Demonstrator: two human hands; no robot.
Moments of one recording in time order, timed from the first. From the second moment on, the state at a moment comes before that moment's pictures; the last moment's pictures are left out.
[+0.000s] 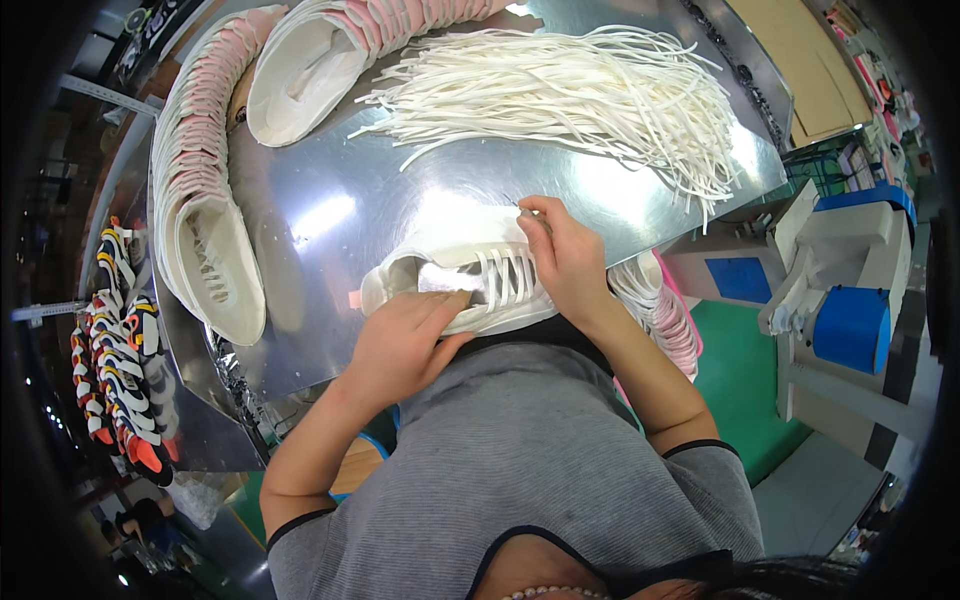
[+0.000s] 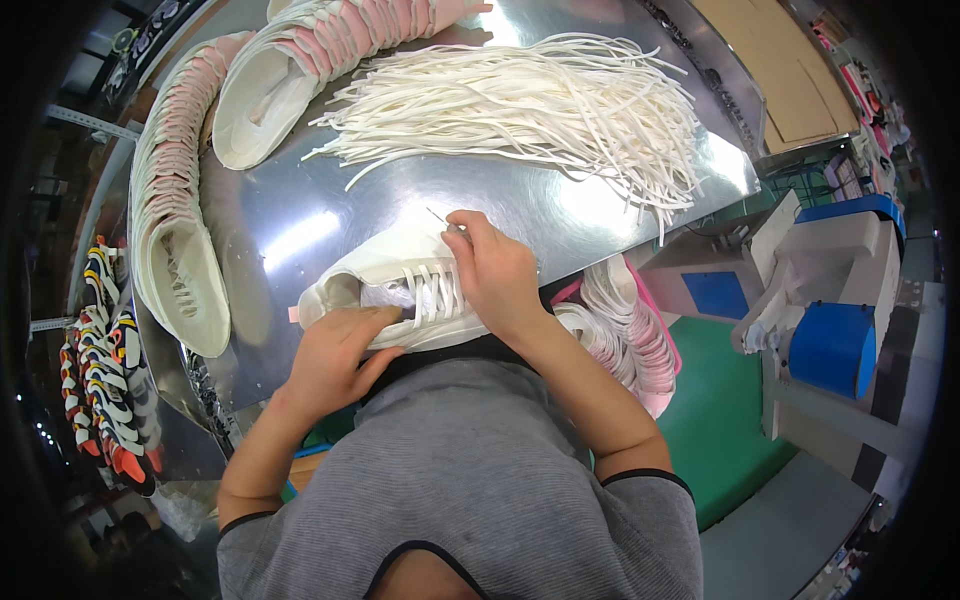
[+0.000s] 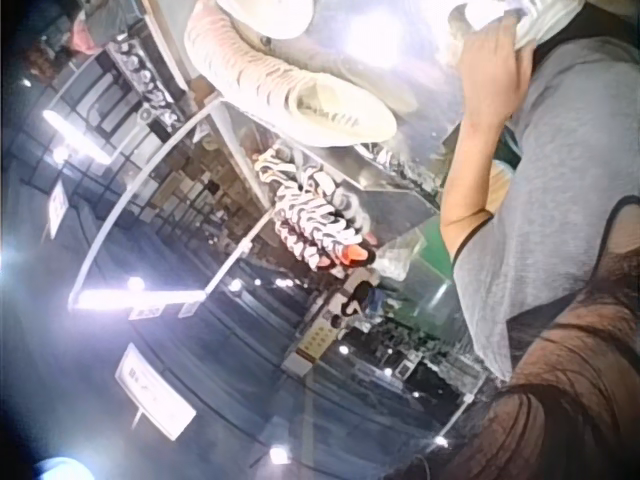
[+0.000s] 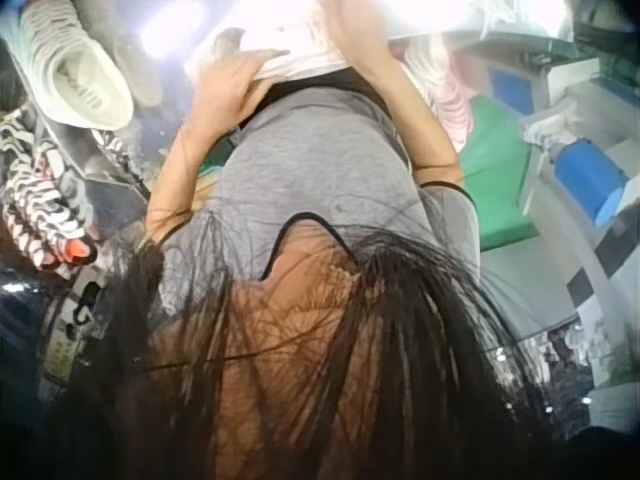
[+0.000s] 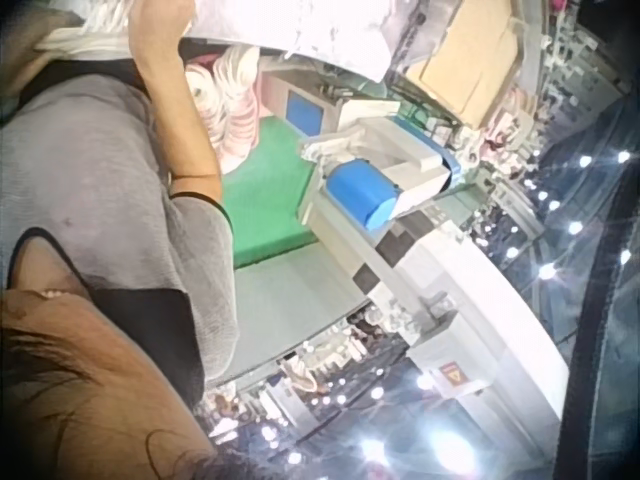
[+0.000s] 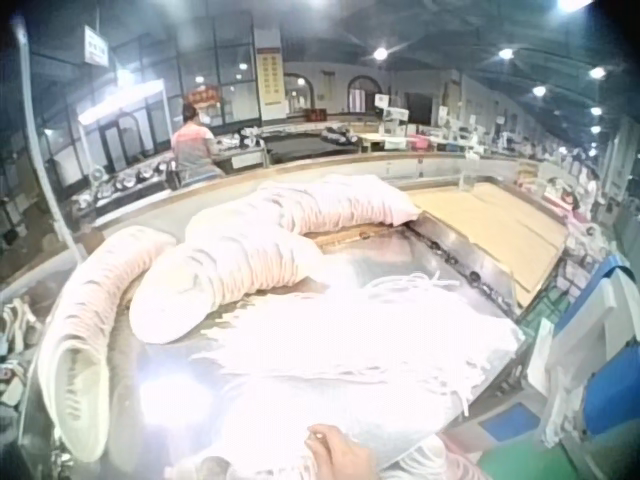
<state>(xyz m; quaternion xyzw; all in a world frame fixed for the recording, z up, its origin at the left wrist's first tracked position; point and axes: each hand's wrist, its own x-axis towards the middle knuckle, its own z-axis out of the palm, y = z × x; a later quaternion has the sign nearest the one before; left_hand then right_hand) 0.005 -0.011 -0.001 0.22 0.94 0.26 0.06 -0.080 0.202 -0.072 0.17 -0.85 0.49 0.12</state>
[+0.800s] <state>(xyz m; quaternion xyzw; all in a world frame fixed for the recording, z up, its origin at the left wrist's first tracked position) 0.036 -0.021 -0.071 0.07 0.33 0.94 0.11 -0.014 0.209 -0.034 0.25 -0.71 0.65 0.08</state>
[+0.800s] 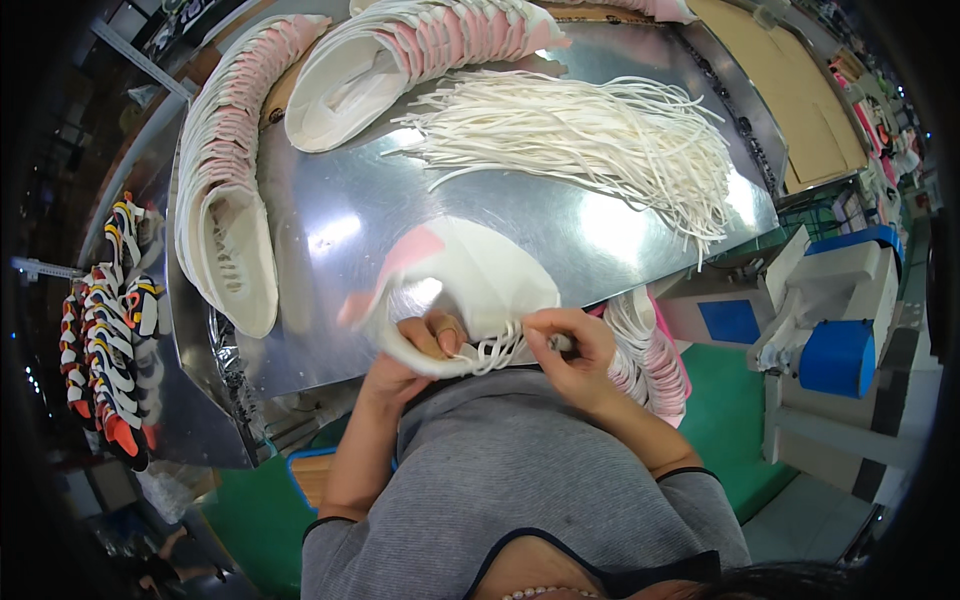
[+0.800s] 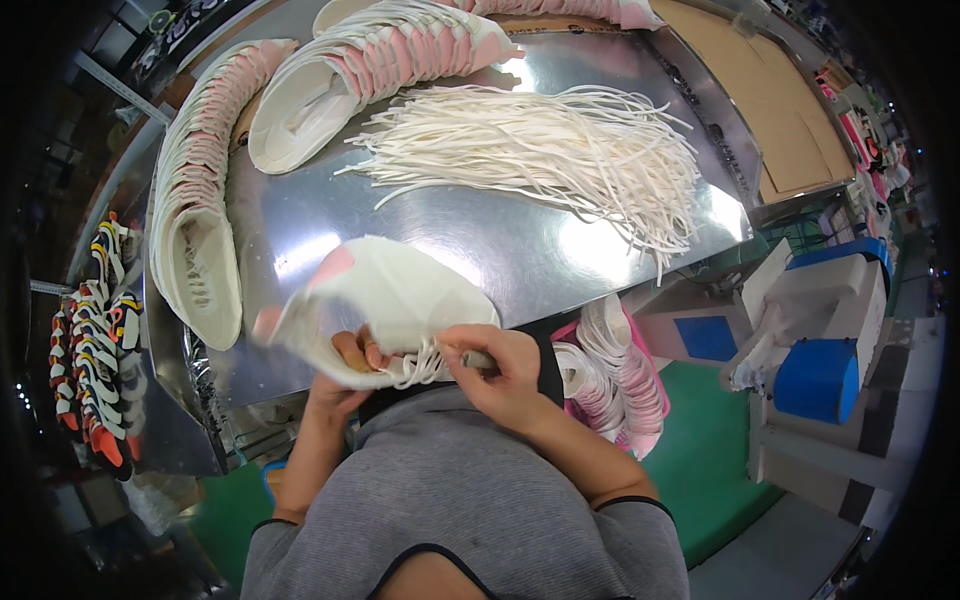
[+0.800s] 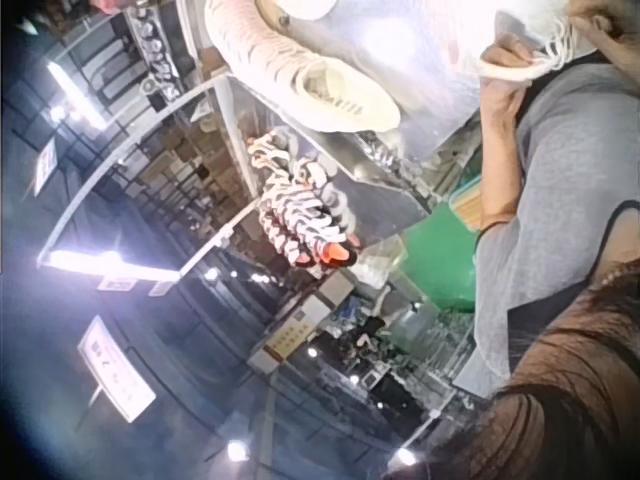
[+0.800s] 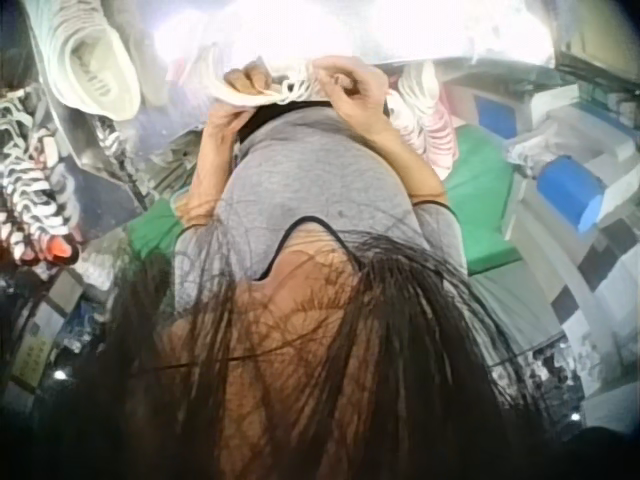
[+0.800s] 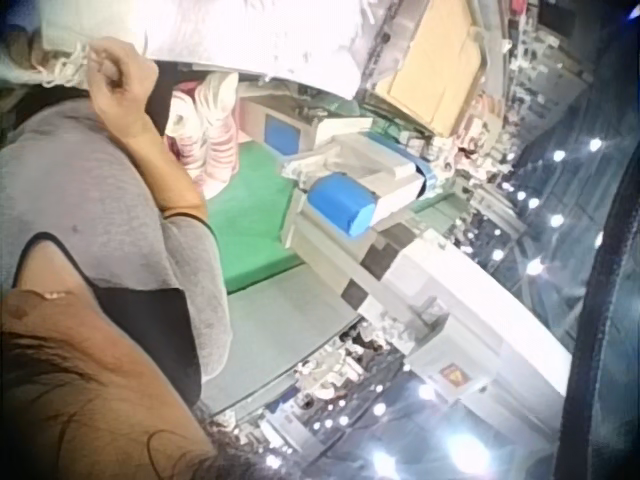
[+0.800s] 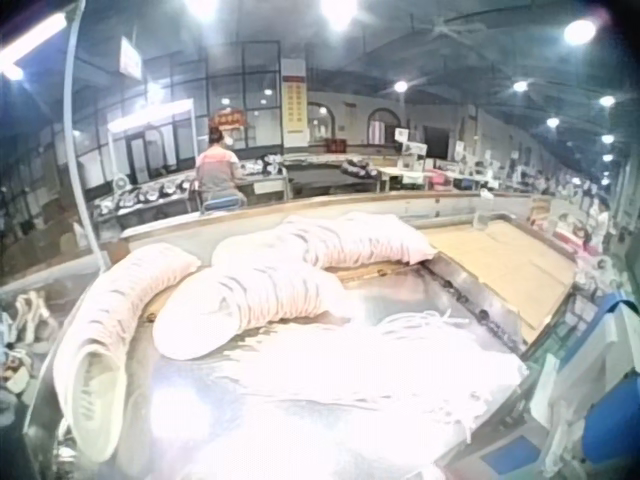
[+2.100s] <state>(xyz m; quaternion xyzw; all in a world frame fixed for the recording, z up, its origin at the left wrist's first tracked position) -0.064 -0.282 -0.064 -0.34 0.92 -0.12 -0.13 -0.194 0.104 -0.040 0.35 -0.83 0.41 0.14</state>
